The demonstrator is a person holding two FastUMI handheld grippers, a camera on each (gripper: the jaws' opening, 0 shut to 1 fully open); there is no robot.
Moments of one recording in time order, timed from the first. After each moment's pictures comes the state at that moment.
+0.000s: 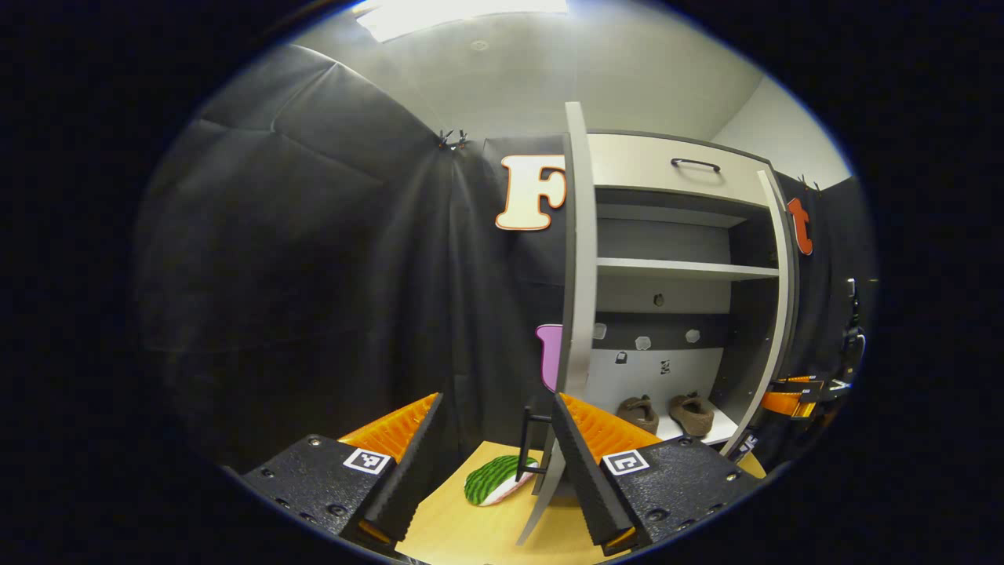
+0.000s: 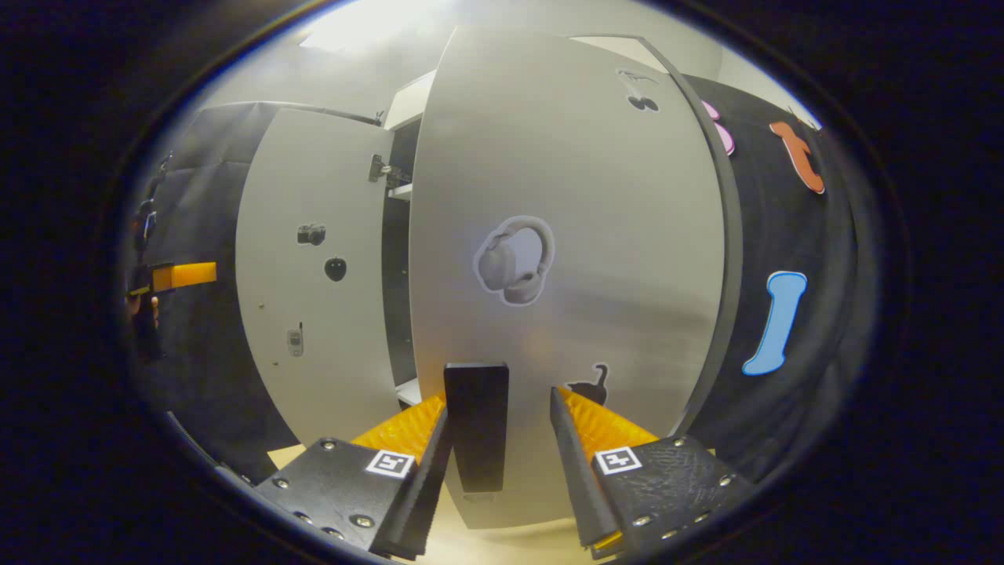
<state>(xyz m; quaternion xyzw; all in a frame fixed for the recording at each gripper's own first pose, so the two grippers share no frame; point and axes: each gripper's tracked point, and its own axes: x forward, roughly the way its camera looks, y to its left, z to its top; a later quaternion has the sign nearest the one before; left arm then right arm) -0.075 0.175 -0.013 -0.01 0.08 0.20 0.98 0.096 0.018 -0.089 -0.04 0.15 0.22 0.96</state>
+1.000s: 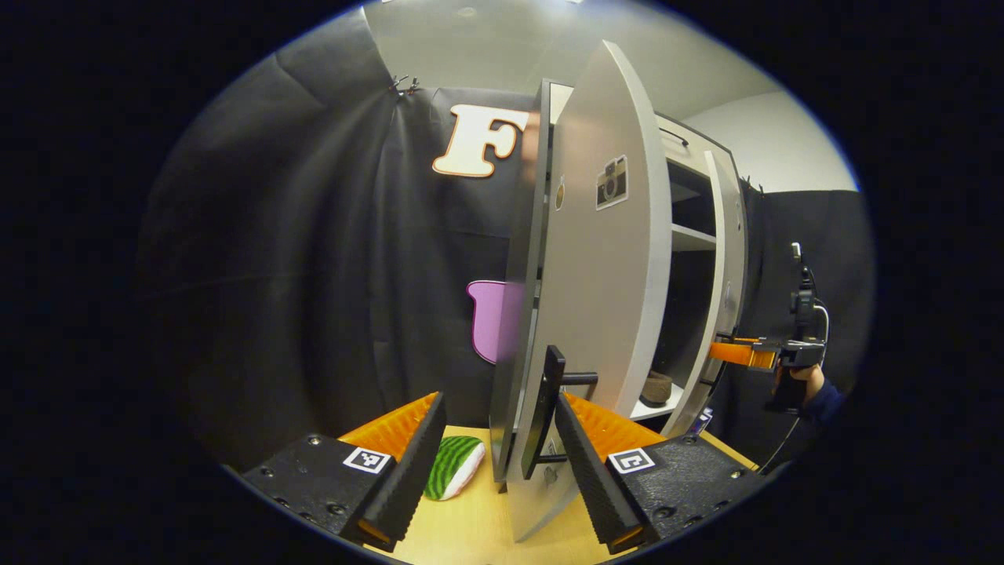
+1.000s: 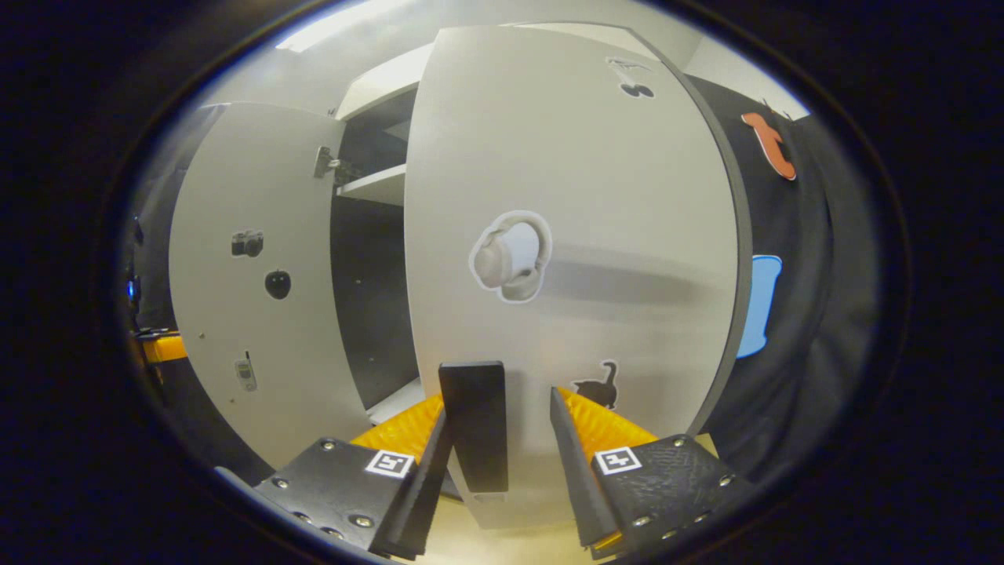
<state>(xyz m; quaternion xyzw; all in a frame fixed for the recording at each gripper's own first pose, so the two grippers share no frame) -0.019 0.191 -0.095 -0.07 0.13 -0.01 0.99 0.123 0.043 -0.100 -0.02 0.15 0.13 0.98</state>
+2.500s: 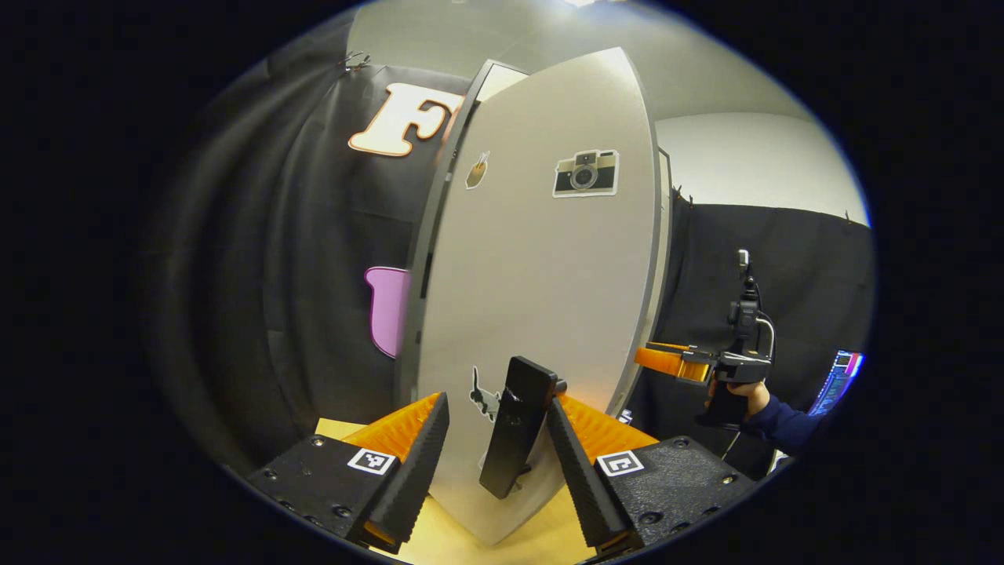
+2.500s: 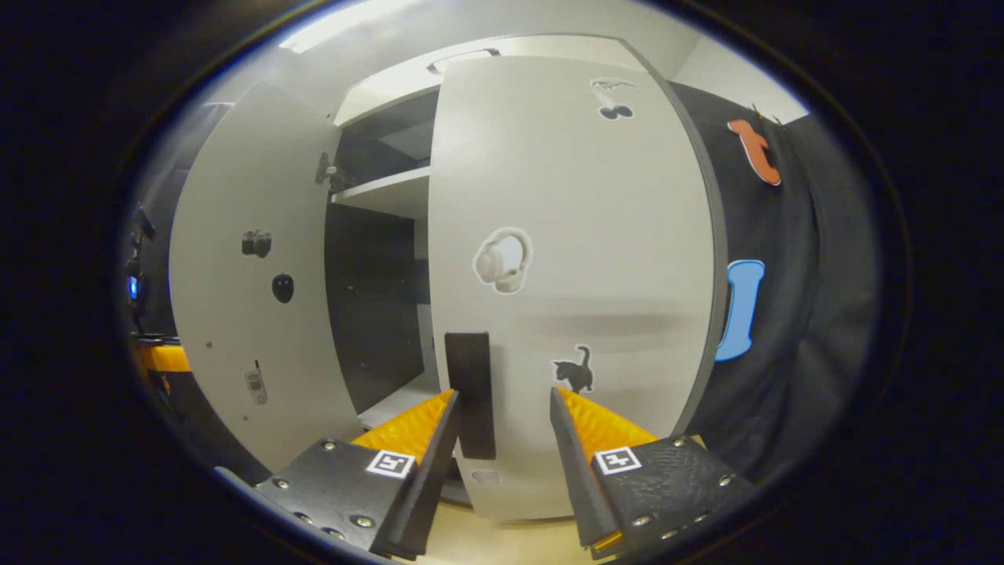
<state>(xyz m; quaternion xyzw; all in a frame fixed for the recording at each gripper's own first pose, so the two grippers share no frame) 0.008 0.093 -0.100 -0.12 0.13 -0.17 0.97 0.100 0.023 -0.091 -0.03 0.13 0.11 0.99</state>
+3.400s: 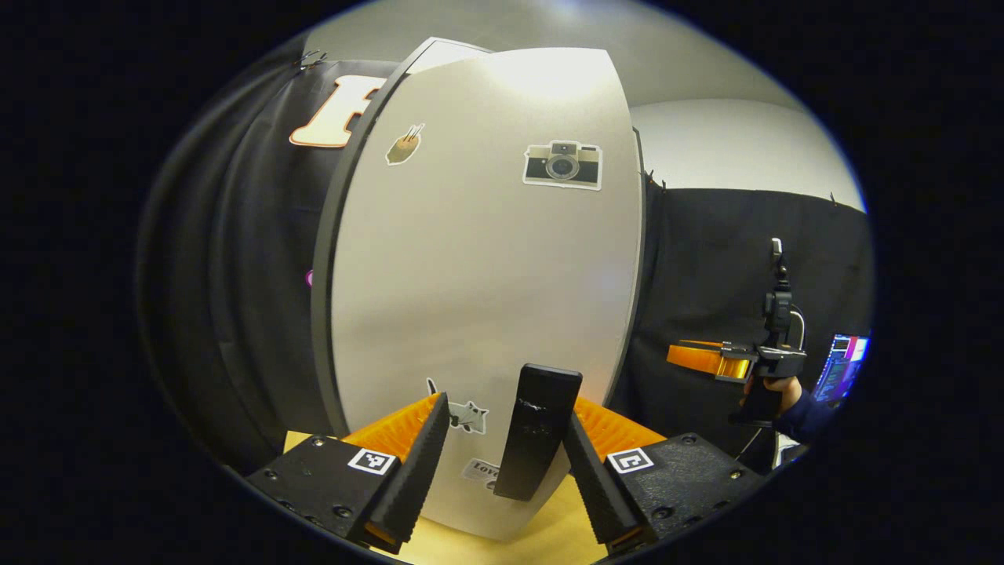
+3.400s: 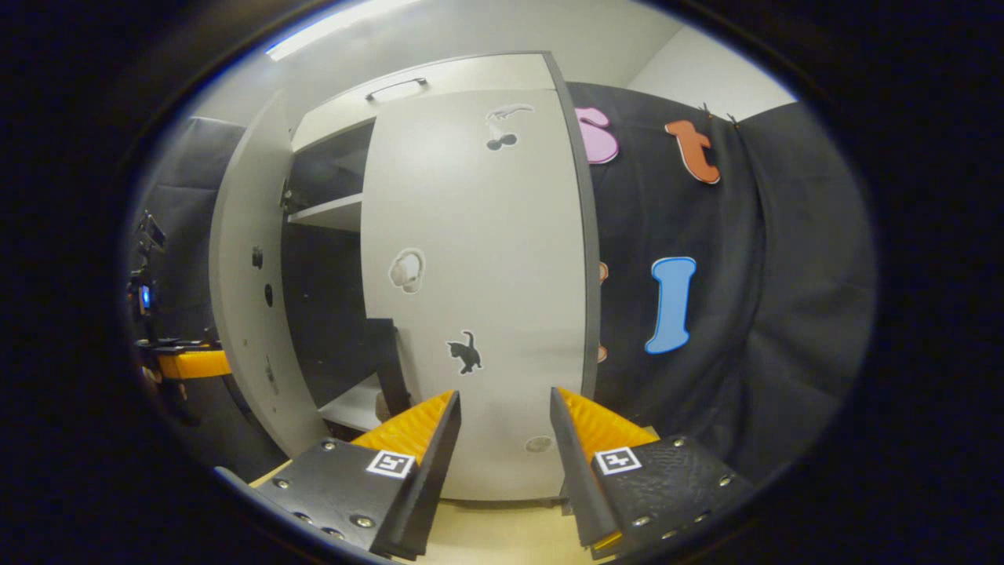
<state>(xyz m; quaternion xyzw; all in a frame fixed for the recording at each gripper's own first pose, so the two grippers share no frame) 0.057 0.016 -0.115 -0.10 0.13 -0.23 0.96 0.052 -0.082 -0.068 -0.02 0.12 0.04 0.99</state>
